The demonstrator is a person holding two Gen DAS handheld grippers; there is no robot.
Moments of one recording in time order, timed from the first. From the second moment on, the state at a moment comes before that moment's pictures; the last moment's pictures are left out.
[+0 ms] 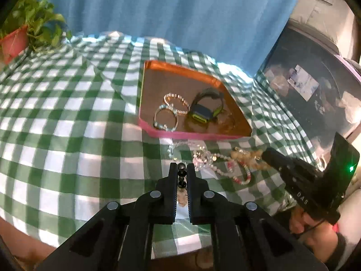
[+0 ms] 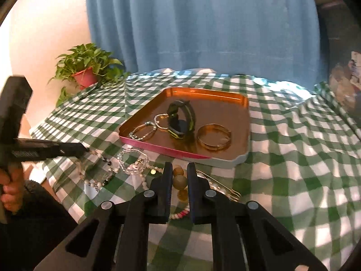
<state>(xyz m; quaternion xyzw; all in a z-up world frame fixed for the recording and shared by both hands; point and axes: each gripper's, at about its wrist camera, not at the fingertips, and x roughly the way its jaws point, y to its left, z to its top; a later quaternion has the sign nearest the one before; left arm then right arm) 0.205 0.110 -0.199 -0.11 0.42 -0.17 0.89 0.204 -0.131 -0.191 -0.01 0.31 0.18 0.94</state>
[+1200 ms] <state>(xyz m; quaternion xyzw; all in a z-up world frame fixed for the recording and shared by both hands) 0.133 0.030 -0.049 -0.01 0.30 -0.21 0.93 0.136 -0.139 -0.075 0.05 0.29 0.13 0.95</state>
